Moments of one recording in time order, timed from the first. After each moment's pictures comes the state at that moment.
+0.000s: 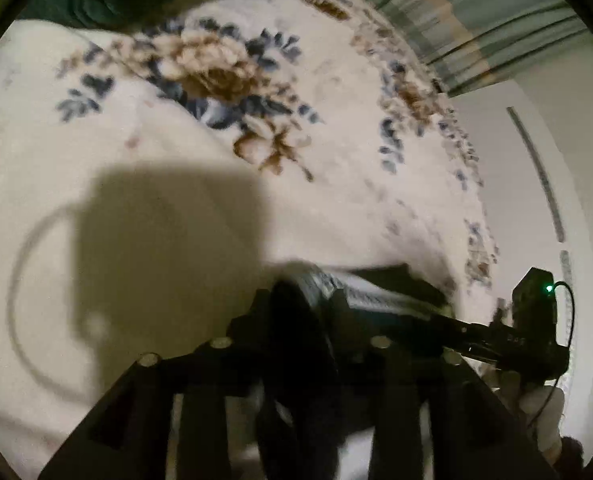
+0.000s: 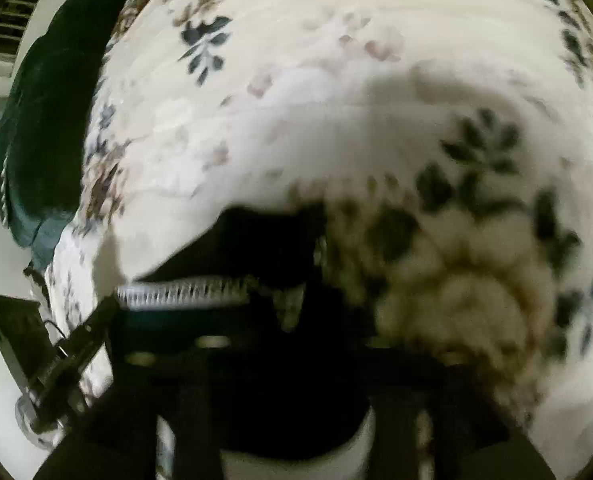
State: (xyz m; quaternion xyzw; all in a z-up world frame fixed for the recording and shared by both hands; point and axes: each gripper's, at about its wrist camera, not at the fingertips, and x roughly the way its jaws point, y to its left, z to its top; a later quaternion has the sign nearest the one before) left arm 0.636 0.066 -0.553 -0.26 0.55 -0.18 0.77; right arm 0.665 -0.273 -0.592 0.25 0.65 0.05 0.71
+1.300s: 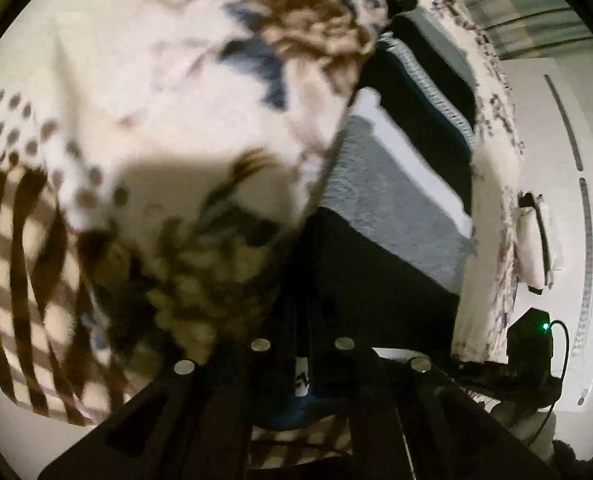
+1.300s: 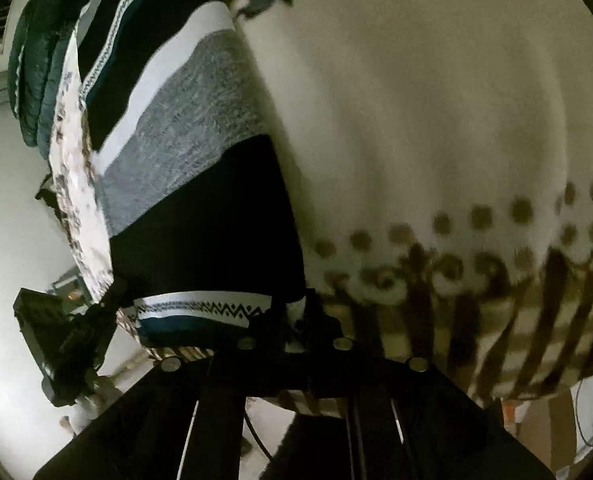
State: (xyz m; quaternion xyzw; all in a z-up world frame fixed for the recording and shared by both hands) left arm 0.168 0.084 -0.556 -0.29 0.65 -0.07 0.70; right arm 0.121 -0.235 -0.639 0.33 0.75 0.06 0.57
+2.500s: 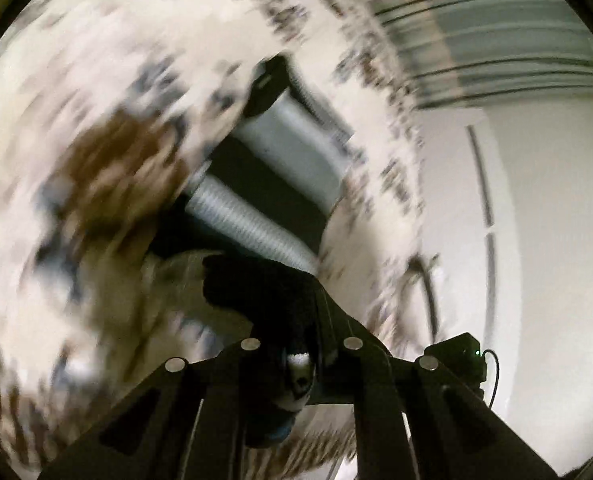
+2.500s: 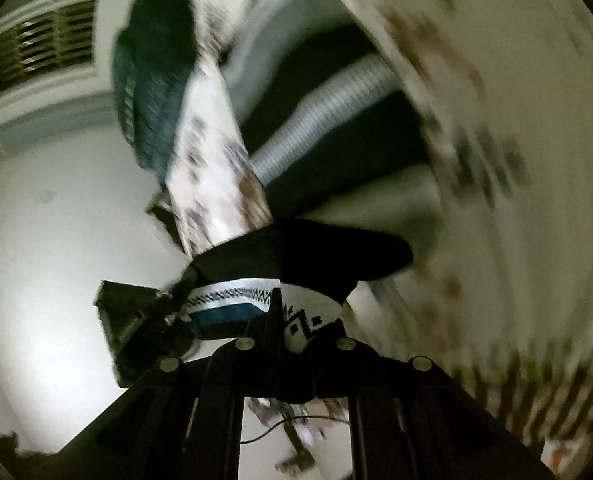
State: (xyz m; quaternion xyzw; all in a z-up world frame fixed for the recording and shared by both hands) left arm 0.324 0.052 -0.442 -0.41 0.54 -0.17 0.72; right arm 0.282 -0.273 -0.518 0.46 0.61 0.19 0.62
